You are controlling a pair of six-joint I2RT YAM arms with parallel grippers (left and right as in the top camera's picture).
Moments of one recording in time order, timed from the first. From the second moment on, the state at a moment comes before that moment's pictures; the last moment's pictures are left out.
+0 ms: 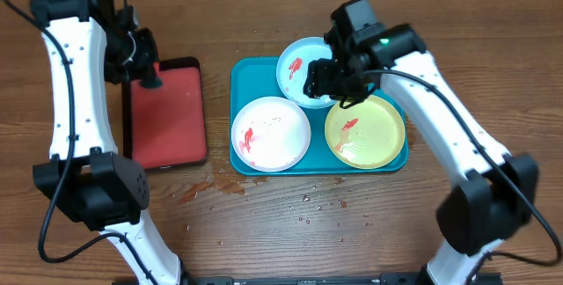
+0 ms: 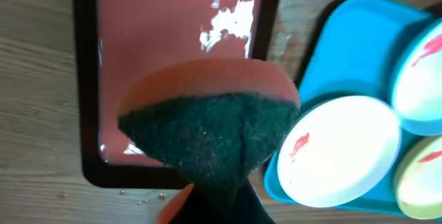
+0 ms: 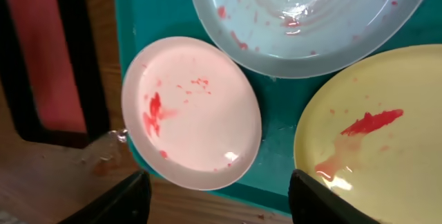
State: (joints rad) left arm 0.16 2.04 2.13 -1.54 0.14 -0.17; right arm 0.41 1.91 1.73 -1.10 -0.29 0.44
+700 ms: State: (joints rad) left arm 0.10 2.04 1.93 -1.41 0.21 -0.12; right arm 0.49 2.12 1.69 -1.02 -0.26 0.46
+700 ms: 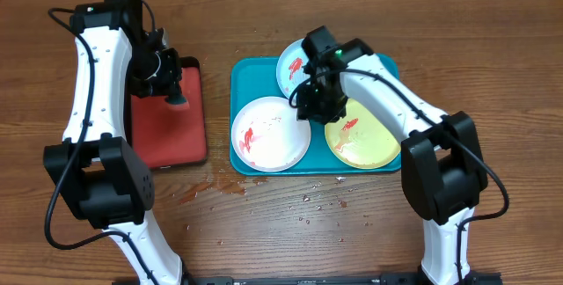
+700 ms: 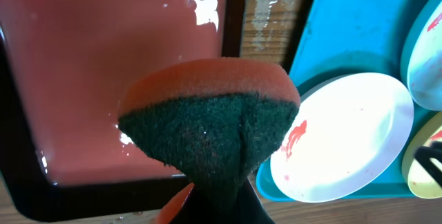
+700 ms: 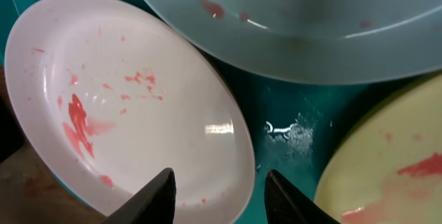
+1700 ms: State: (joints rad) left arm 0.02 2.04 1.88 -1.39 0.23 -0.12; right arm 0.49 2.12 1.52 -0.78 -0.21 0.48
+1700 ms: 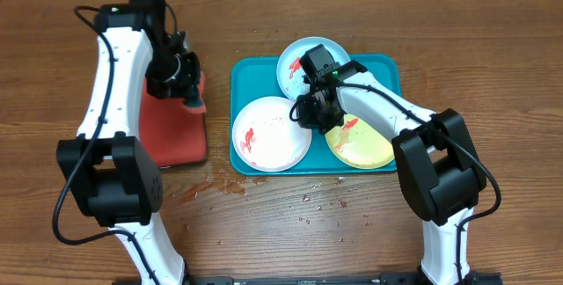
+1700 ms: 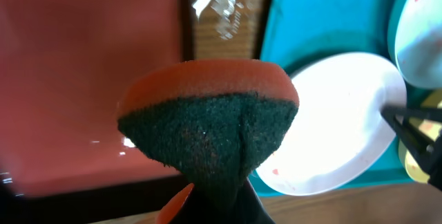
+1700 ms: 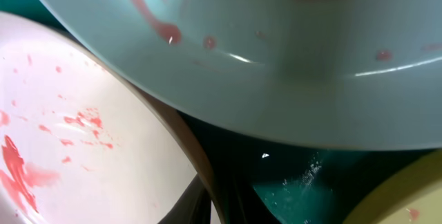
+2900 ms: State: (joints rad) left arm -0.38 2.03 1.38 -0.76 0.21 -0.37; right arm 0.48 2.12 1.52 -0.78 -0.20 0.59
